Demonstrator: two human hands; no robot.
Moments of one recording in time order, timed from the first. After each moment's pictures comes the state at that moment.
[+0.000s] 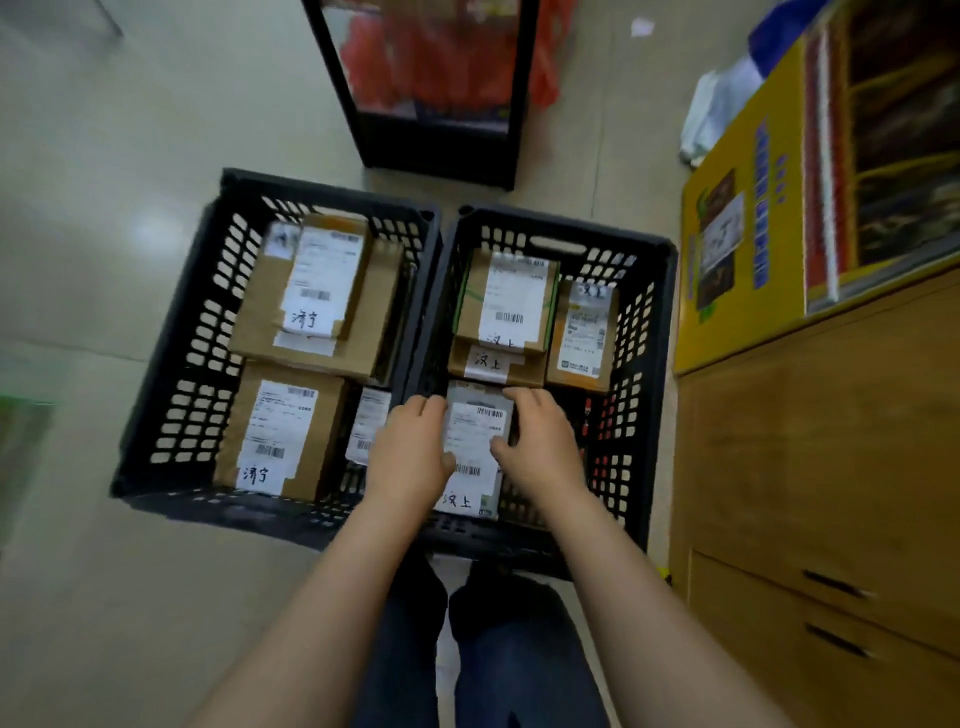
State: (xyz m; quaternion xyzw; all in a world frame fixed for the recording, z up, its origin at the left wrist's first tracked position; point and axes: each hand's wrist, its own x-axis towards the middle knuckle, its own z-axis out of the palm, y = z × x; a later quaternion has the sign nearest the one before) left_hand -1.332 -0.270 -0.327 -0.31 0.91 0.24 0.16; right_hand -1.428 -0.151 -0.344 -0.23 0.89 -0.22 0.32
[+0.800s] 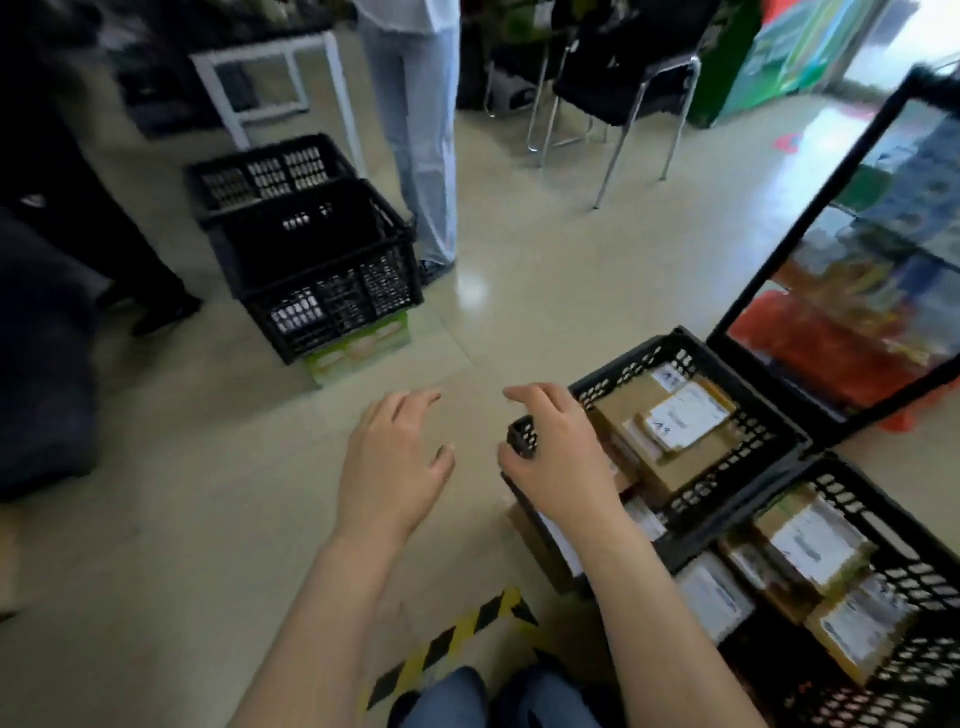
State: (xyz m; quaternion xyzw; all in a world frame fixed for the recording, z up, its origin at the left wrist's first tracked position) left_hand -0.922 -0.318 -0.101 -0.63 0.73 0.15 -0.23; right_hand -1.096 -0.311 -0.103 -0.68 0.65 -0.24 0.22
